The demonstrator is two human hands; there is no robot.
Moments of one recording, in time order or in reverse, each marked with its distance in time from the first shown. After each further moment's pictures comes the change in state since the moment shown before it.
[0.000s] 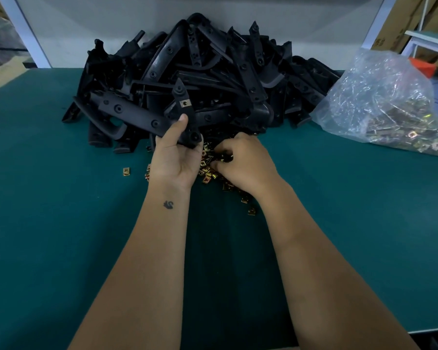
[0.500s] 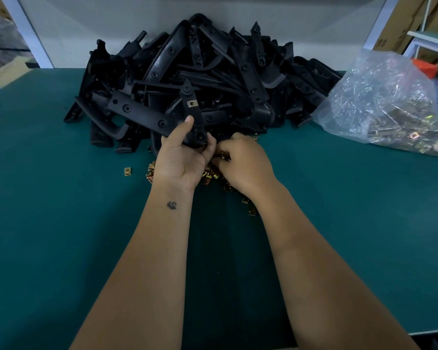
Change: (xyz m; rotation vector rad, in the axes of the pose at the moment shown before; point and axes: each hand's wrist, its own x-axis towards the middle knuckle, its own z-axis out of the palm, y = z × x) left_hand -0.003 -0.002 0.002 0.049 -0.006 -0.090; right_hand 0.001 -0.001 0.008 -0.002 0.064 -0.075
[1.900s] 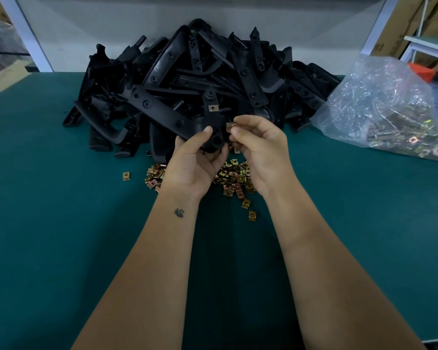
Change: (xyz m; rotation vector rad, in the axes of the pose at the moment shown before) left_hand 0.001 -0.013 -0.001 0.172 -0.094 -0.041; right_hand 0.003 0.001 -0.023 1.323 0.256 0.265
